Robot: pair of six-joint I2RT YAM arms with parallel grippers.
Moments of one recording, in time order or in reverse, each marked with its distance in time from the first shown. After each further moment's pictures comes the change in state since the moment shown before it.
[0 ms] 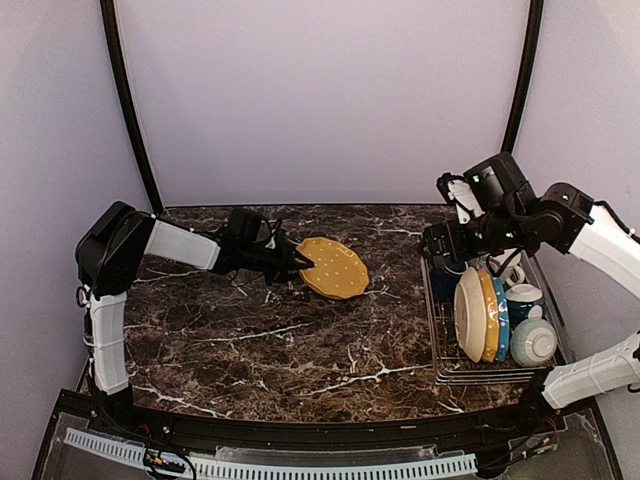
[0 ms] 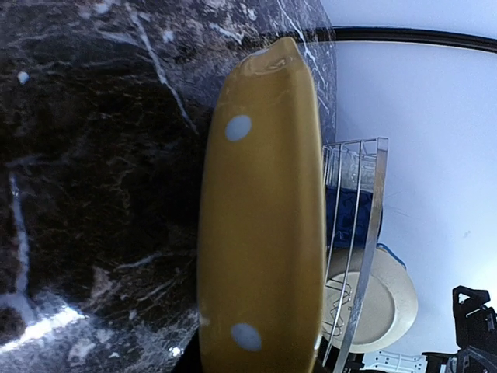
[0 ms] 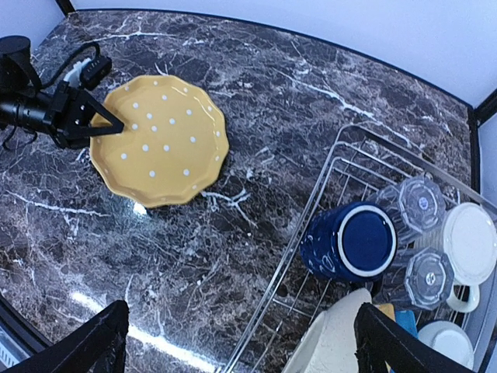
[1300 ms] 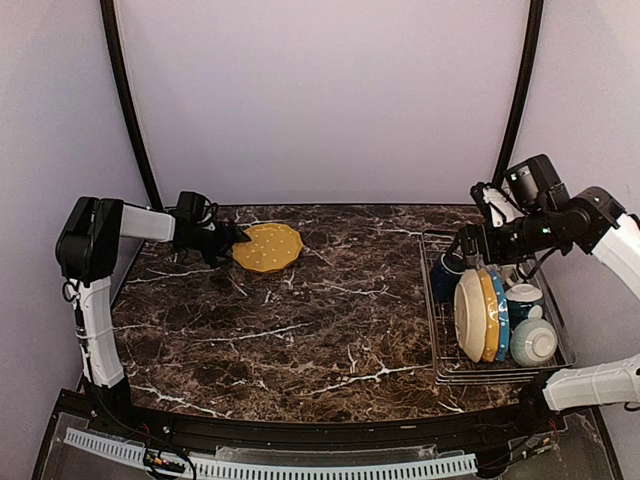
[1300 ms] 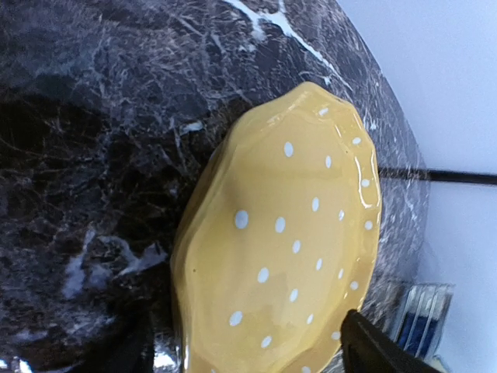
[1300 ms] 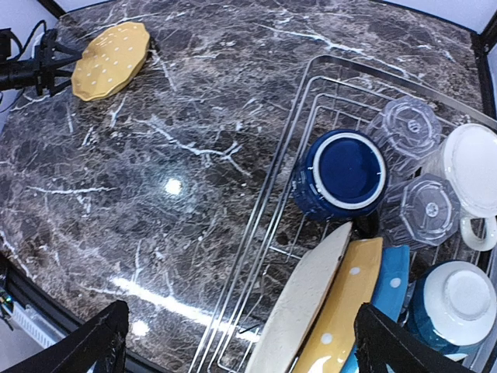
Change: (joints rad) left arm 0.367 0.020 0.119 -0.344 -0.164 0.290; right arm -0.235 -0.117 -0.044 -0.154 -0.249 0.018
